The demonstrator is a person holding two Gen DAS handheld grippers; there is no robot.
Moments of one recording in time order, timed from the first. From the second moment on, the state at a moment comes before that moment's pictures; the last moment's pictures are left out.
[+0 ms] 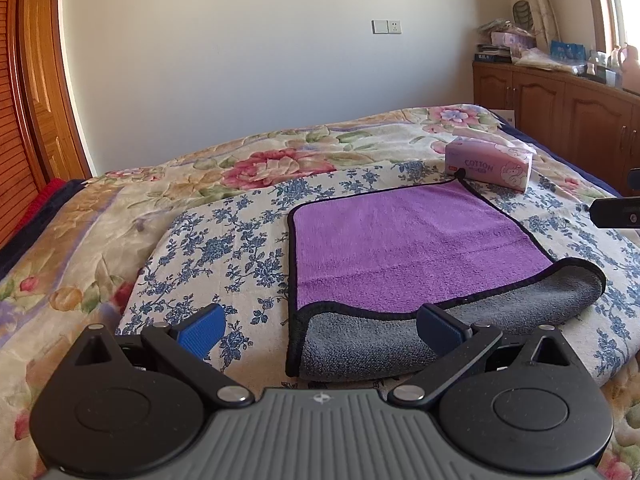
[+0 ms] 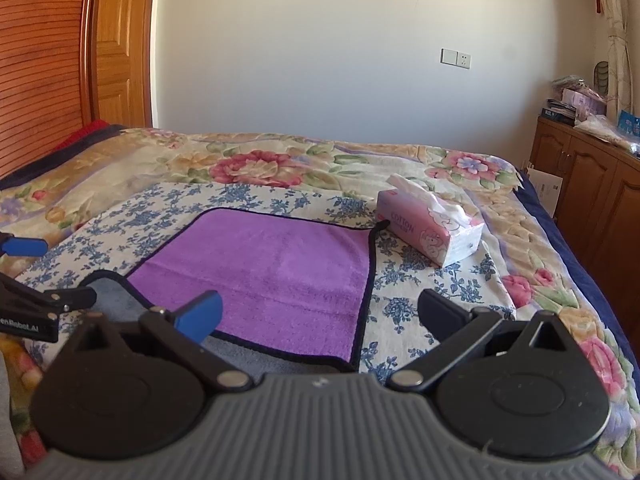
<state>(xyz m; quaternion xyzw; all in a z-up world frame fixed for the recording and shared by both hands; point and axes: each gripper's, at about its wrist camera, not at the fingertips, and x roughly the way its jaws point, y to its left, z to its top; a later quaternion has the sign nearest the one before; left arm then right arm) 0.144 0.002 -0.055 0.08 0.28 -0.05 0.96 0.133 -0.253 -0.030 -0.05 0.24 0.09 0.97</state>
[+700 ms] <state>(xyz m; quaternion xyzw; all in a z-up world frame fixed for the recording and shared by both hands) 0.185 0.020 -0.074 0.05 0.33 -0.08 0.94 0.164 -0.257 -0.049 -0.05 0.29 0.09 0.95</state>
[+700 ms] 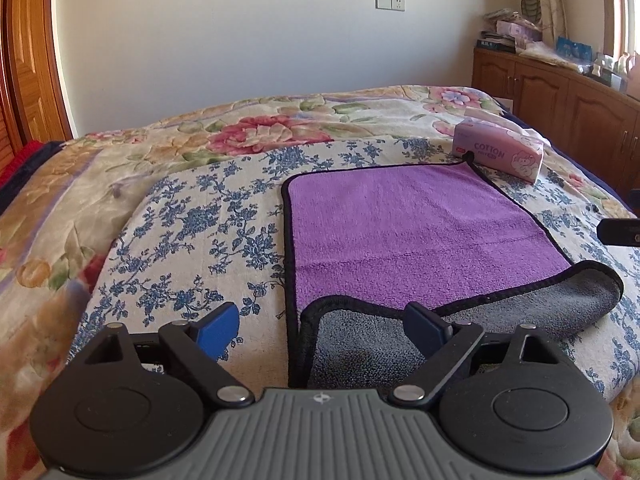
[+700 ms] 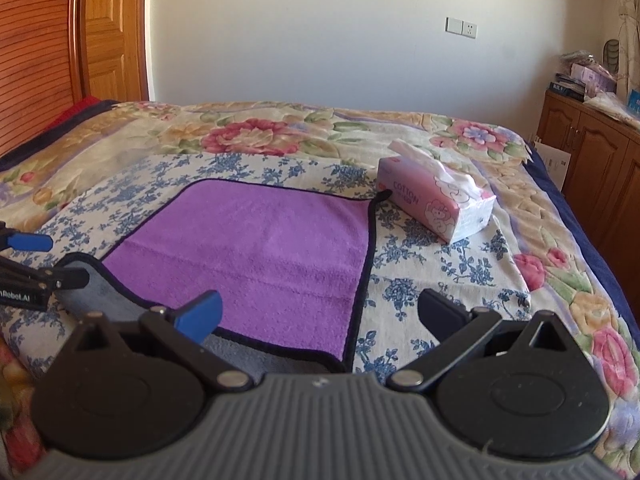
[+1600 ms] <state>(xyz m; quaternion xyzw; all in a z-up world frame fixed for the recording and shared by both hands) 0.201 0.033 -0.092 -0.01 0.39 -0.09 0.92 0.181 -0.265 -0.075 -0.02 0.39 0.11 0.92</state>
